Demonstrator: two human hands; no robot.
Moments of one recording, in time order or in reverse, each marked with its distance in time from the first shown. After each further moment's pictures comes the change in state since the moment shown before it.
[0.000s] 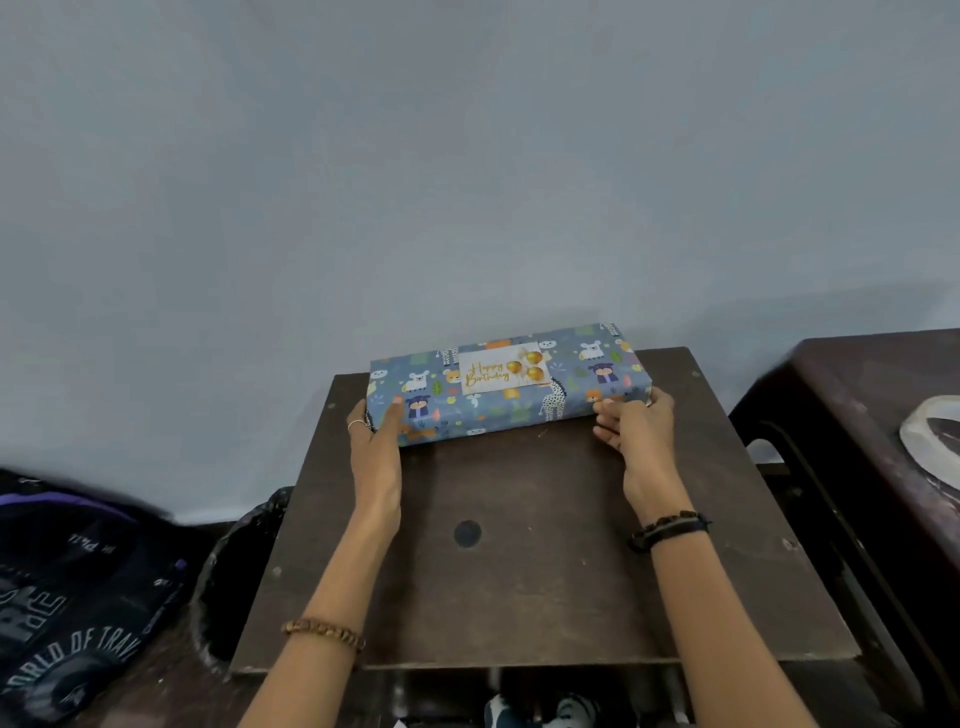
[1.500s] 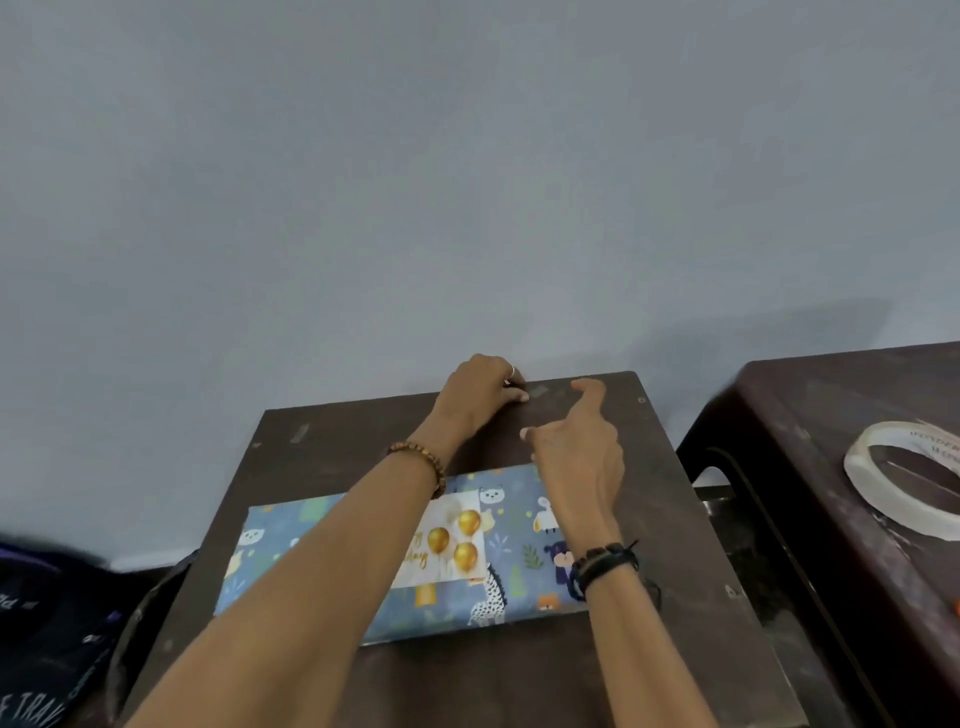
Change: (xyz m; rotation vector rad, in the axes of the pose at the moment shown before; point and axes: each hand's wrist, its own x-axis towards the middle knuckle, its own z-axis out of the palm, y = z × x) left_hand 0.039 0.021 0.169 1.144 -0.695 0.679; right_hand -0.011 -0.024 -0.001 -0.741 0.013 -0.340
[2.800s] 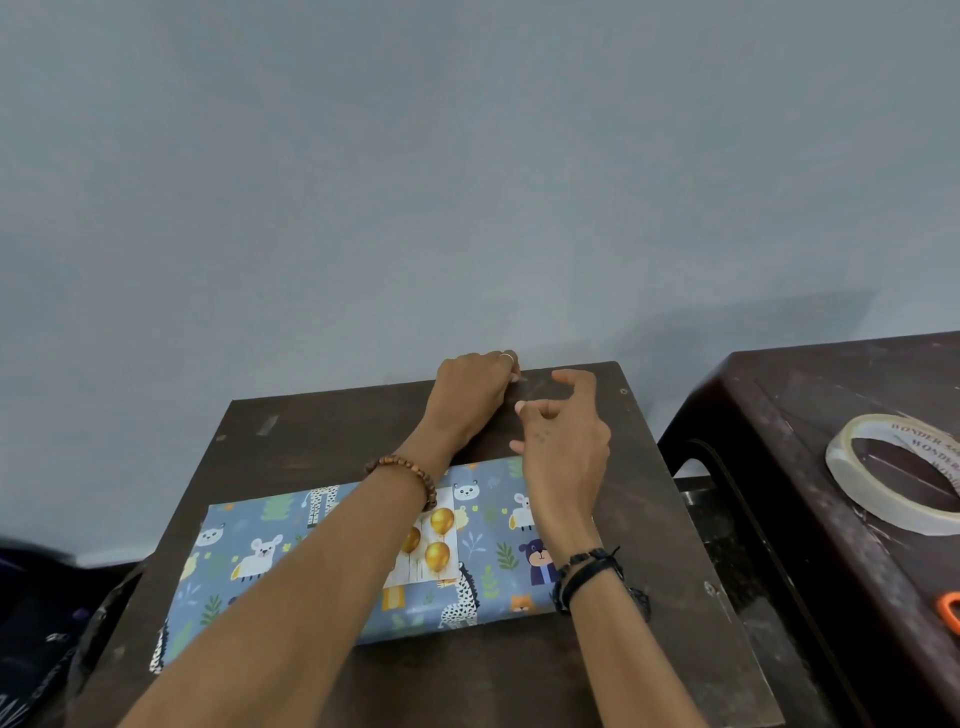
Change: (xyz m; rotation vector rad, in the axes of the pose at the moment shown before) left_hand 0.000 0.009 0.029 0.329 0.265 0.128; right_hand 0.000 0.012 0.005 0.317 0.124 -0.067
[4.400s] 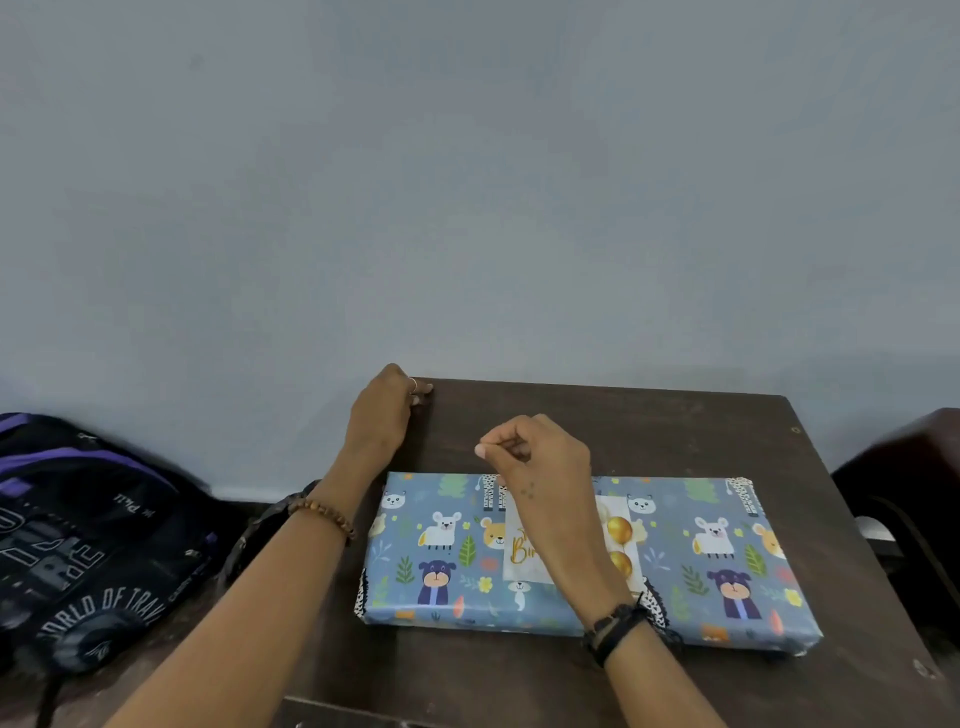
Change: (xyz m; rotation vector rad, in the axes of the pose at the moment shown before) left_hand -0.126 -0.200 -0.035 -0.204 -0.032 -0.537; right_hand -0.072 -0.030 0.091 -0.054 -0.509 -0.340
